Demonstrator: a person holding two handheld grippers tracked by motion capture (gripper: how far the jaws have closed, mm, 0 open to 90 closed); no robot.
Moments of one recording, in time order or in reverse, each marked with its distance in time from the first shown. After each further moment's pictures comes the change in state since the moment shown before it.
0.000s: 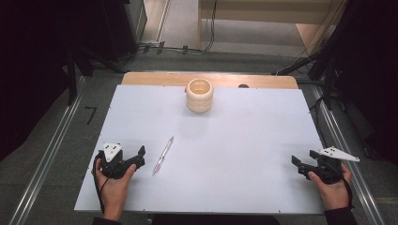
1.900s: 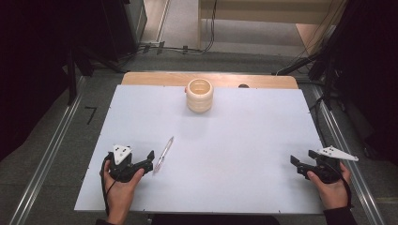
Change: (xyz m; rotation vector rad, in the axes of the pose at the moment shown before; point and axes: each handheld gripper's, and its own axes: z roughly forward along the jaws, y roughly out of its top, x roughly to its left) left arm -0.022 -0.003 -0.005 0.048 -0.079 0.038; right arm 0.002 0.001 0.002 0.003 0.009 -0.005
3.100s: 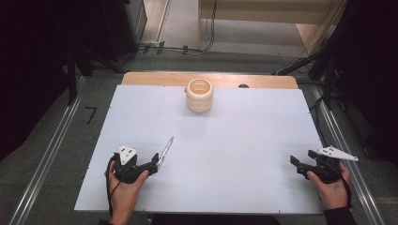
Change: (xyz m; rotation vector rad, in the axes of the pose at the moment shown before) left arm -0.012 -0.003 0.004 0.041 -0.015 0.015; right arm 0.000 0.000 0.000 0.000 0.001 0.001
